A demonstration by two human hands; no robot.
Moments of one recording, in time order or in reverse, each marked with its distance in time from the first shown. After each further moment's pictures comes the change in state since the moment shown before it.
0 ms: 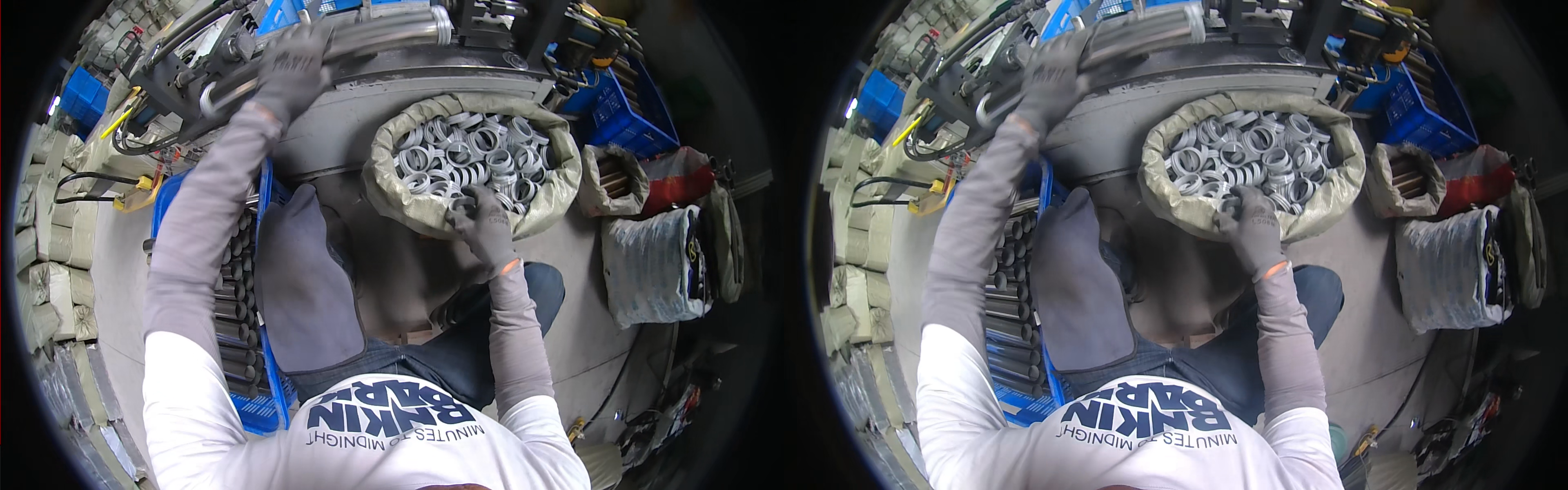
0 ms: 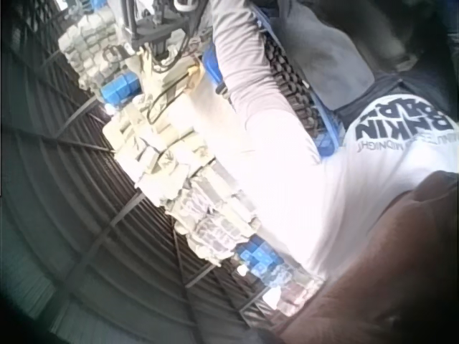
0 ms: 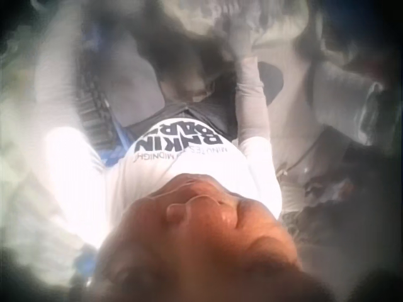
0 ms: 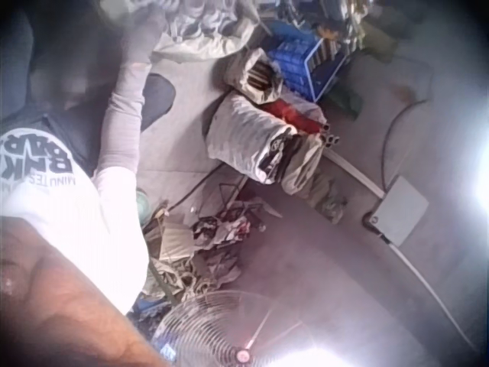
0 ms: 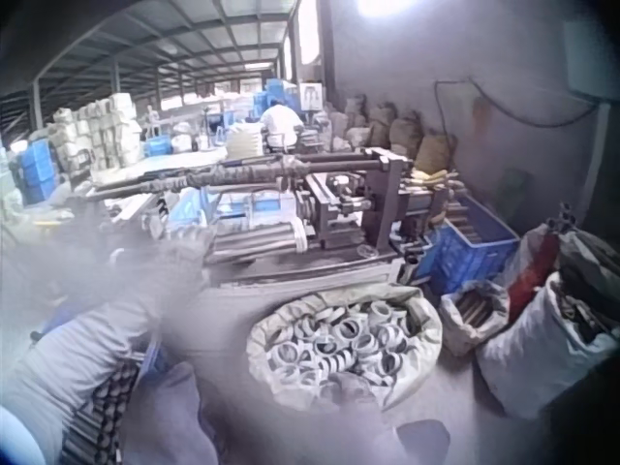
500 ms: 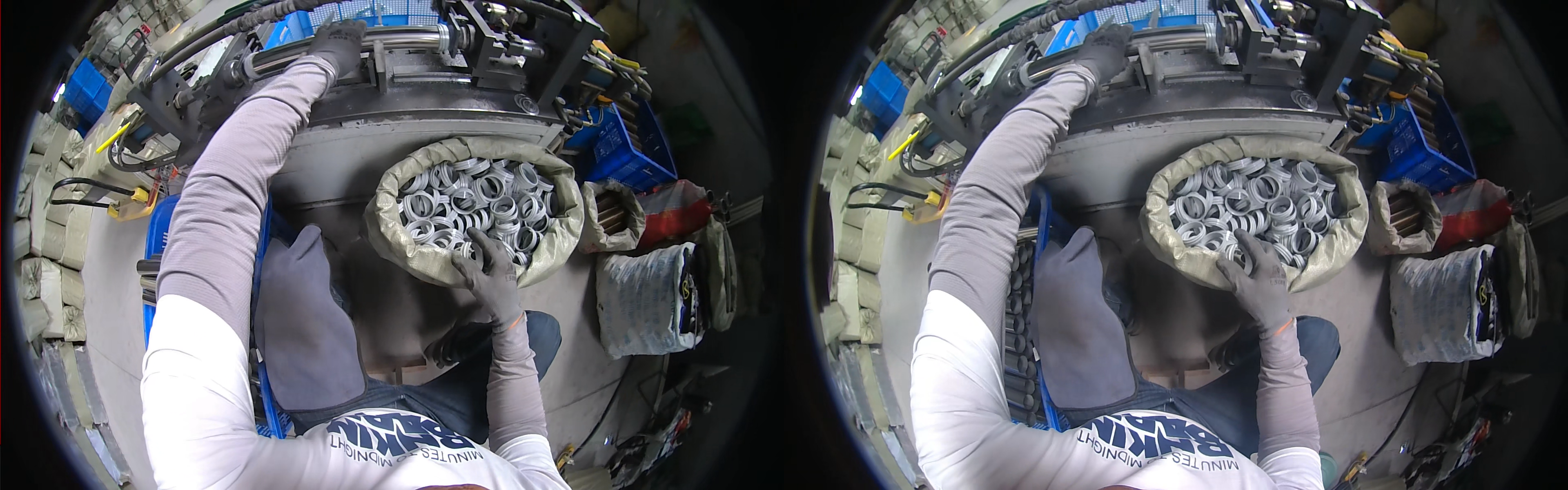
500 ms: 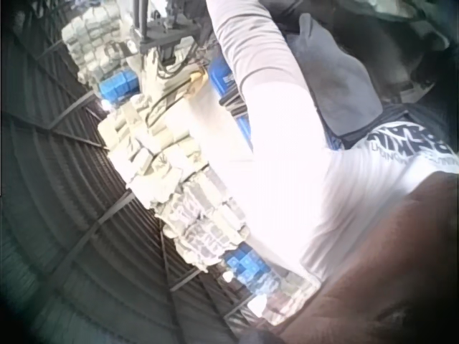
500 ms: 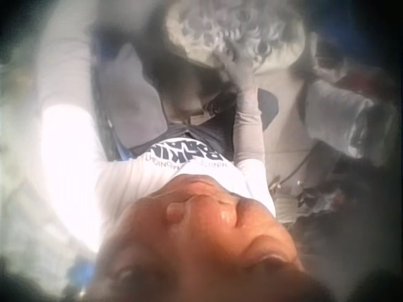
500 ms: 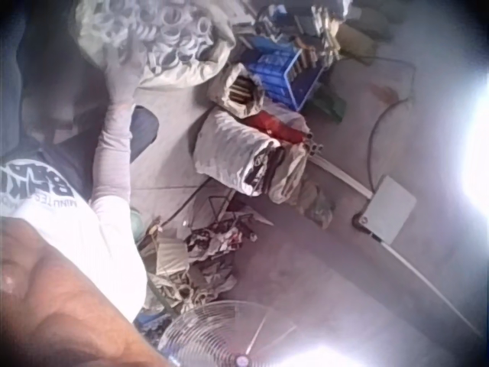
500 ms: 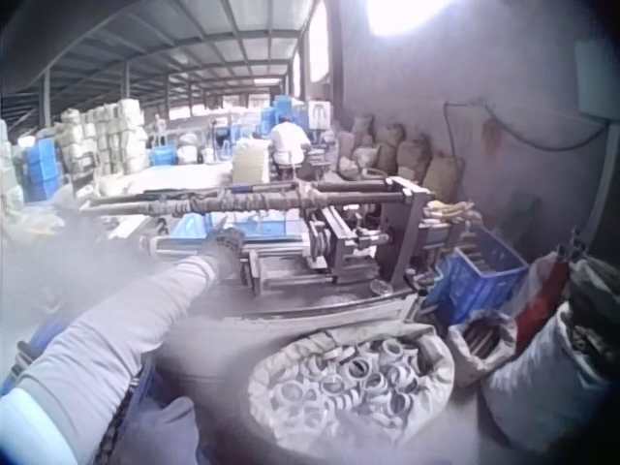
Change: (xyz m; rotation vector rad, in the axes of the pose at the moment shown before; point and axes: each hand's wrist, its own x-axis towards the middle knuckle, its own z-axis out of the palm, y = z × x) left_hand 0.134 -0.051 0.117 0.165 -0.182 -0.103; right_hand 0.005 -0.022 -0.014 0.101 -0.043 0.105
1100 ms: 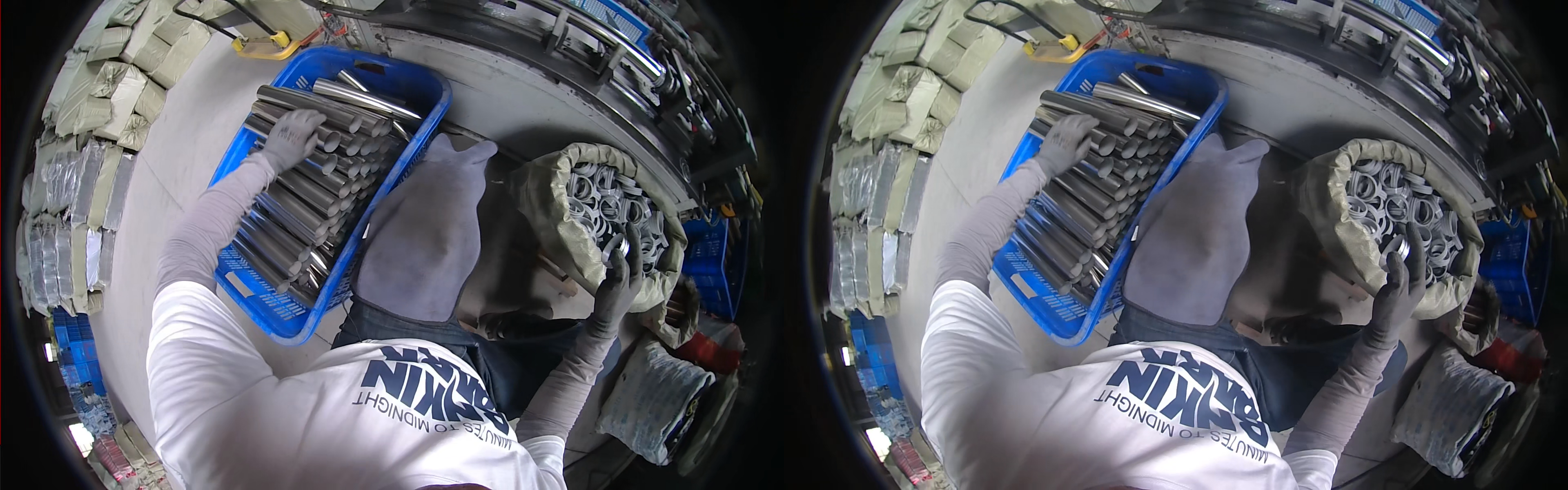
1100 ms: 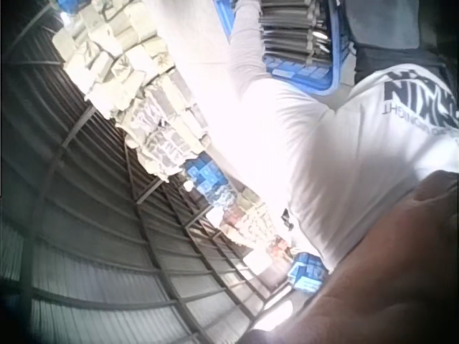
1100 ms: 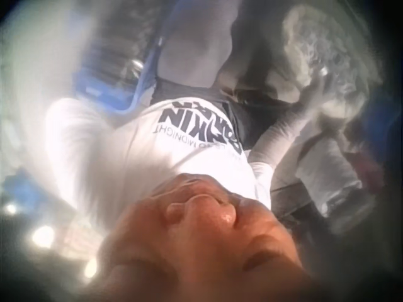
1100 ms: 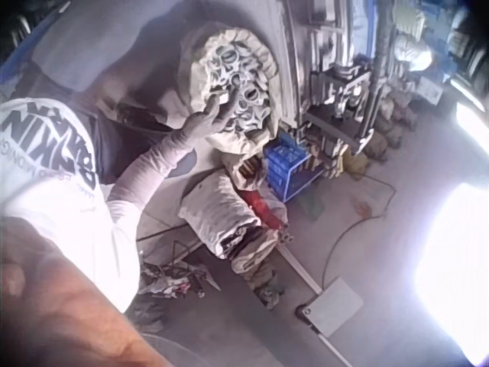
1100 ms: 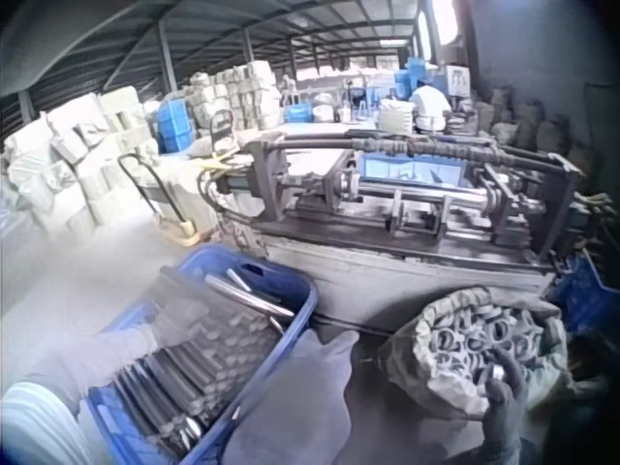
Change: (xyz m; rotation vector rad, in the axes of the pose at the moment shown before) left_hand -0.596 -0.224 -0.038 -0.126 -0.293 -0.191; right_hand -0.013 -0.046 0.009 0.453 0.007 -0.116
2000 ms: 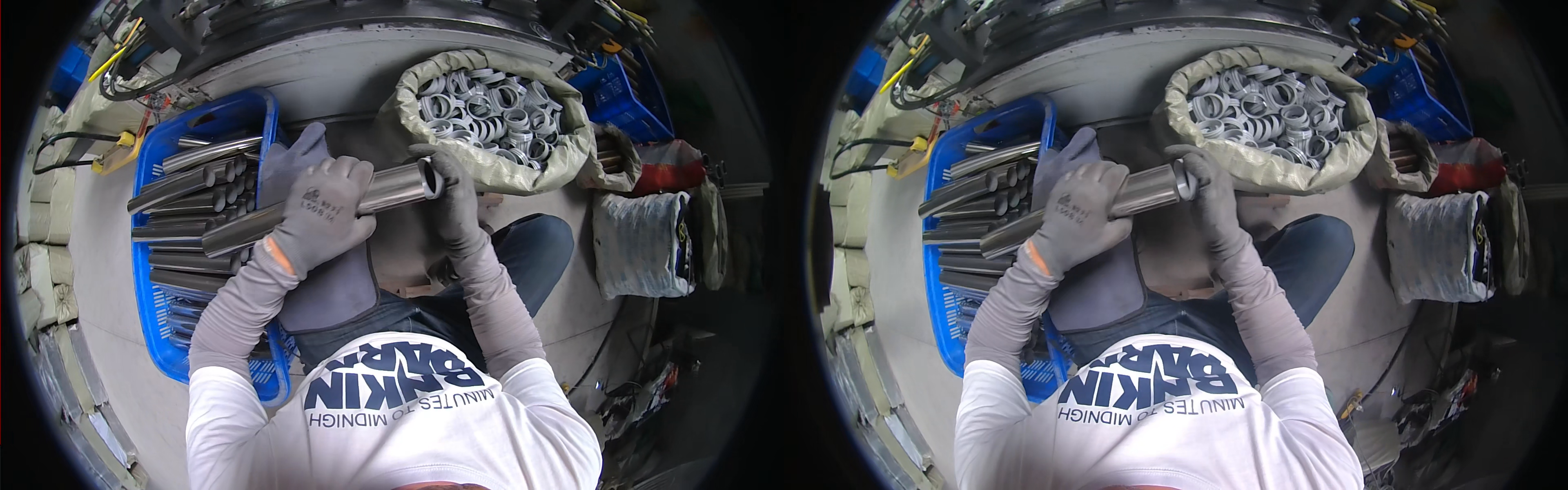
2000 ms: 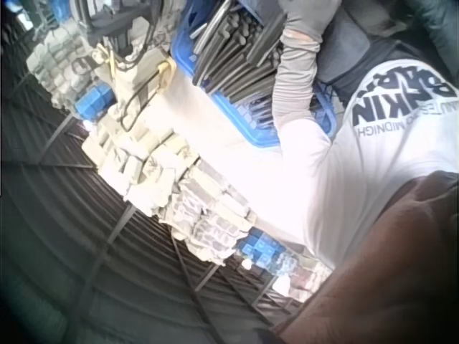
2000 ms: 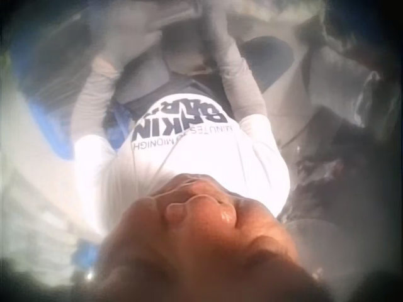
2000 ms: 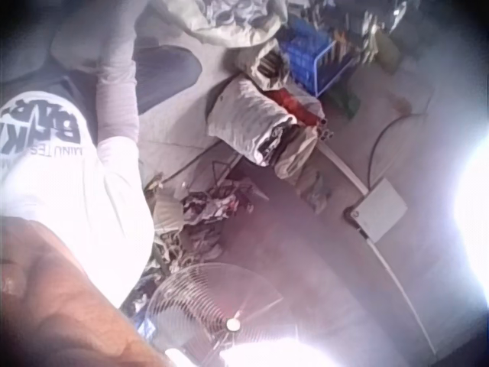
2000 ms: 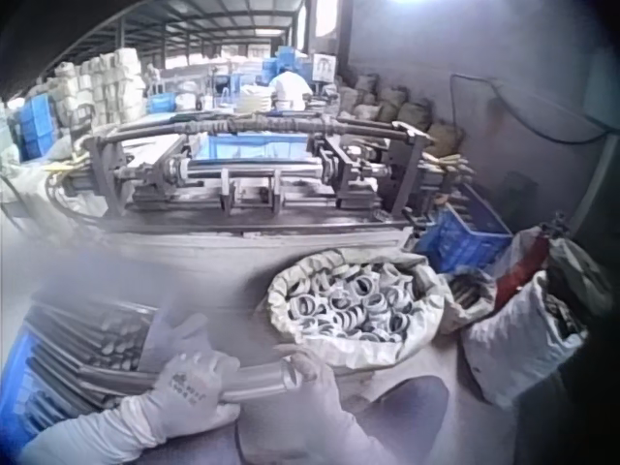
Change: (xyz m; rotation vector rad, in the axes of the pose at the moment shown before) left_hand 0.088 0.336 -0.104 -0.435 0.009 0.428; right_hand -0.037 0.011 0.092 0.086 -0.084 0.038
